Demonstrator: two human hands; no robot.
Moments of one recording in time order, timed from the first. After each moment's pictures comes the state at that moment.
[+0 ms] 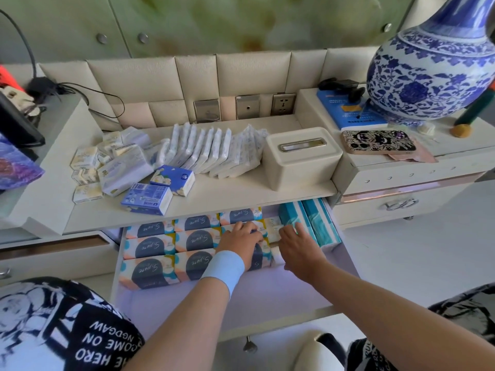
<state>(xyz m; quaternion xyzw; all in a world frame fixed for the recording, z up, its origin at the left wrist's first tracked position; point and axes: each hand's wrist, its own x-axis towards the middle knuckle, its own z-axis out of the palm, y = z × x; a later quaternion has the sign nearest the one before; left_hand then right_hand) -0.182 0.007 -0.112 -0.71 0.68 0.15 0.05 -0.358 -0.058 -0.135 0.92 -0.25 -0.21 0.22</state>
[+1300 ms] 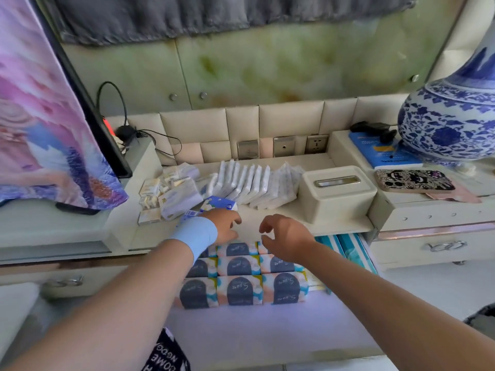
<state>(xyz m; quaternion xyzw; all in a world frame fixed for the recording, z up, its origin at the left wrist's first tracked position) -0.059 0.021 0.032 -0.78 0.58 0.21 0.09 -0.245 -0.051 -0.009 0.90 -0.36 0.06 -0.23</state>
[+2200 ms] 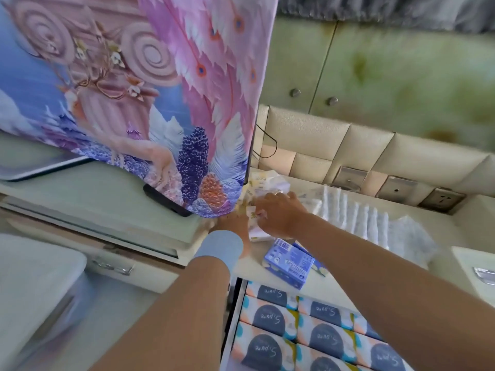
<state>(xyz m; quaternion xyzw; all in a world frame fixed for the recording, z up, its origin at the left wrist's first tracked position) 0.146 0.060 -0.038 -0.91 0.37 0.20 0.01 0.082 -0.074 -0.021 0.98 -0.16 -0.08 0.01</state>
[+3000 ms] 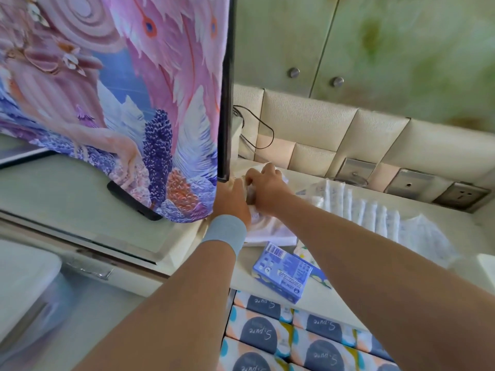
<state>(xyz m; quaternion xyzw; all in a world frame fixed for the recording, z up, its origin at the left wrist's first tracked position) 0.159 0.003 -0.039 -0.95 0.26 0.05 -0.18 0.139 -0.115 -0.044 0.96 -0.27 0.02 -0.11</state>
